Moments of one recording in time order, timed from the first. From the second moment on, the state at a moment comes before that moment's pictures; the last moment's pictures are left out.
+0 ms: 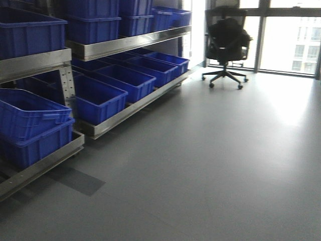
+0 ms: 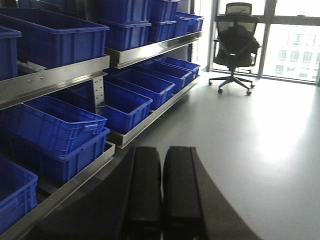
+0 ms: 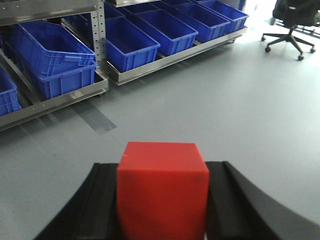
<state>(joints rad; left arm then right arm) -0.08 -0.01 0.01 -0.10 0.08 0.05 0.44 0.20 -0.44 -0.29 0.57 0.24</state>
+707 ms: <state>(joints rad) -0.08 -0.01 0.01 -0.10 0.08 0.05 0.44 0.20 -0.44 -0.30 0.59 0.24</state>
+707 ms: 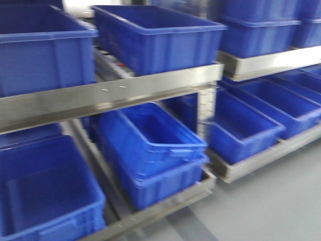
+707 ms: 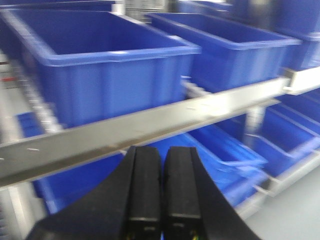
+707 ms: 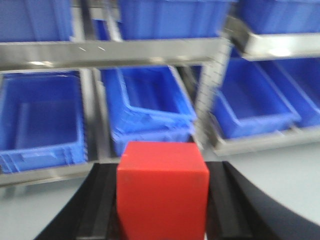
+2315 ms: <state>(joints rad) -0.08 -0.01 0.01 -0.10 0.08 0.05 0.44 0.20 -0.44 -0.30 0.59 0.24</state>
